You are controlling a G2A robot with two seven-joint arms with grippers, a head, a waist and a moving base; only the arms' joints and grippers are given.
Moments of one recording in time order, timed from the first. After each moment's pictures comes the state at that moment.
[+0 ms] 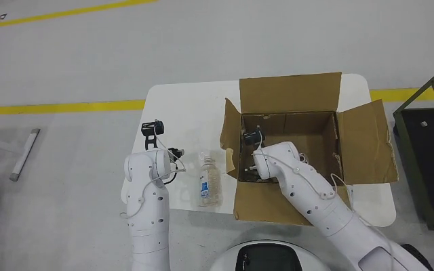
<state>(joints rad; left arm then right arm) 0.90 -1.57 -1.58 -1.50 1.68 0.02 -1.27 -0.77 -1.52 0.95 -1.32 -1.36 0.40 1.42</state>
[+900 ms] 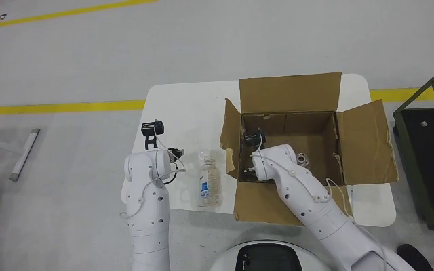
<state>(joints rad) 0.90 -1.57 -1.58 -1.50 1.68 0.02 -1.27 -0.81 -1.58 1.02 -1.29 -1.45 0.40 1.42</state>
